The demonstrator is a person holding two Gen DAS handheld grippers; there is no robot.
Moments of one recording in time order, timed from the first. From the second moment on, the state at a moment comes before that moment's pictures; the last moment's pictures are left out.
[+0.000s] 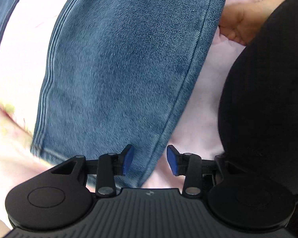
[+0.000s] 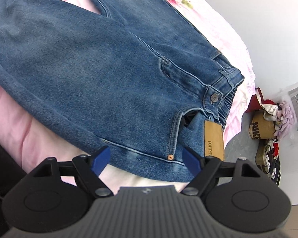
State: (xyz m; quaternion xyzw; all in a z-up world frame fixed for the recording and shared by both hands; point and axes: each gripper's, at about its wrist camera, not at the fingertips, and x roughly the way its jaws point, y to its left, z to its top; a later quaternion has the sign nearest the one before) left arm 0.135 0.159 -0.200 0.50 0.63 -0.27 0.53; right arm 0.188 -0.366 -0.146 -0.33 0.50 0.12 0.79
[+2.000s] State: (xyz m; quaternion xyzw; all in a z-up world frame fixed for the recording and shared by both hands) left arm 0.324 0.183 0.020 0.25 0.37 0.13 0.88; right arm 0.281 -0.351 -0.080 -0.46 0.29 0.01 0.84
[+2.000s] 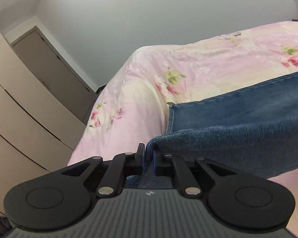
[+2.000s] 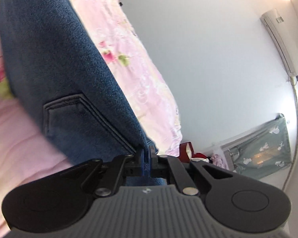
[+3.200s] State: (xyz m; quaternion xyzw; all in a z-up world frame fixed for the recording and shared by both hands) left arm 0.579 0.149 -0.147 0.35 0.43 0.18 0.81; right arm 0.522 -0.329 -0.170 -0.45 0.38 -0.04 0.80
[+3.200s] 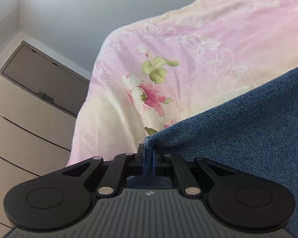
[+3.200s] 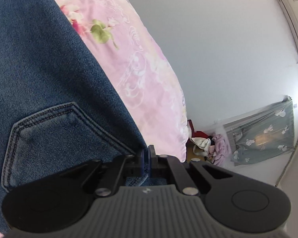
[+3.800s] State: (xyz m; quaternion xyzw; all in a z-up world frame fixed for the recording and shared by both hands) left arm 0.588 0.194 -0.128 0.21 0.41 0.14 0.88; right arm 0.576 -0.346 -0.184 -0.36 0.43 -0.04 0.82
